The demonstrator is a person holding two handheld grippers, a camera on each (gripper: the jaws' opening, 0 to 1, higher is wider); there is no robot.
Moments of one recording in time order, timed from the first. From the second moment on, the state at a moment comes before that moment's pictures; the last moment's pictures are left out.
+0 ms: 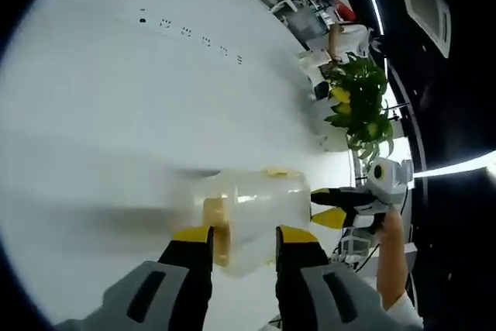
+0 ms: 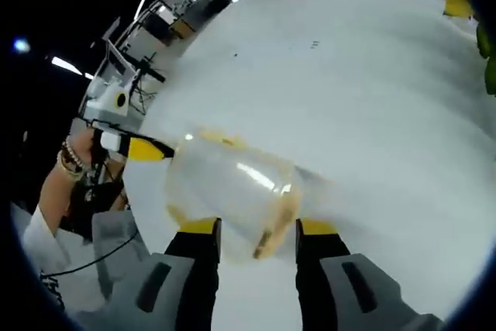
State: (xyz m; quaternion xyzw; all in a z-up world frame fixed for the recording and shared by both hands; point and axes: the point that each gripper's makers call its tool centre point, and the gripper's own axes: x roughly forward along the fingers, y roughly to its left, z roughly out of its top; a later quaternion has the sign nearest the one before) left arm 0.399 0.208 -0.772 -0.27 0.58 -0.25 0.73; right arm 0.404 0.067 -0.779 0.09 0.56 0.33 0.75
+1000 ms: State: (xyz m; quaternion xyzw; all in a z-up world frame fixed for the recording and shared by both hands) left arm 0.411 0.219 -0.782 -0.24 0.59 -0.24 0.73; right arm 0.396 0.065 -0.785 0.11 0.60 0.31 0.73
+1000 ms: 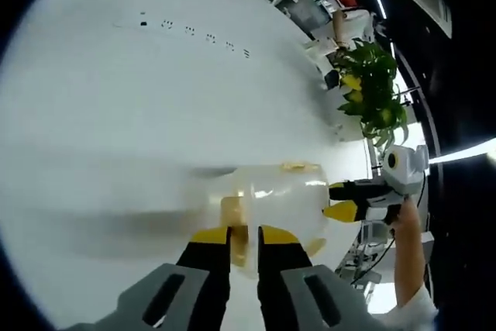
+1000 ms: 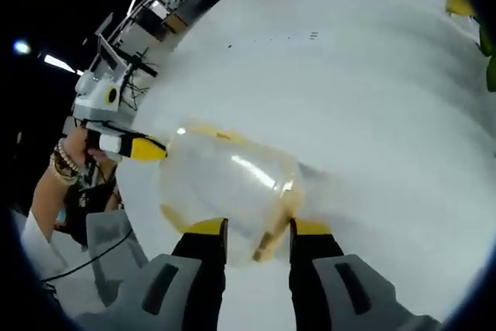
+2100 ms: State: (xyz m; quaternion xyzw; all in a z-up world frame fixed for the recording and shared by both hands) left arm 0.422 0.230 -0.769 -0.07 0.45 -0.31 0.83; right arm 0.410 0.065 -0.778 0.02 0.54 0.33 0.77
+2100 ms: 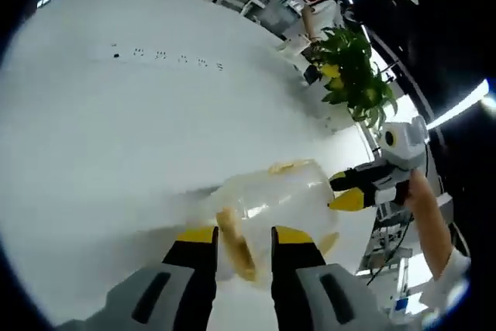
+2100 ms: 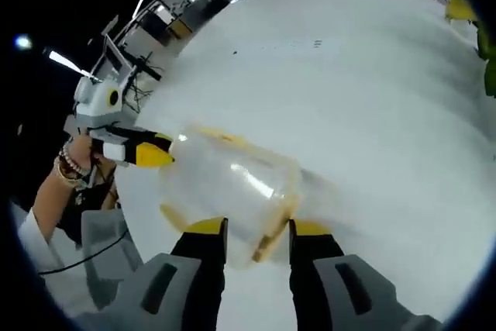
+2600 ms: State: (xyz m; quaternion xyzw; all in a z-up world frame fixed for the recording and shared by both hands) left arm 0.414 0.168 -0.705 -0.06 0.30 -0.42 0.86; right arm 0.418 0.117 -0.738 -0.04 0.45 0.40 0.80
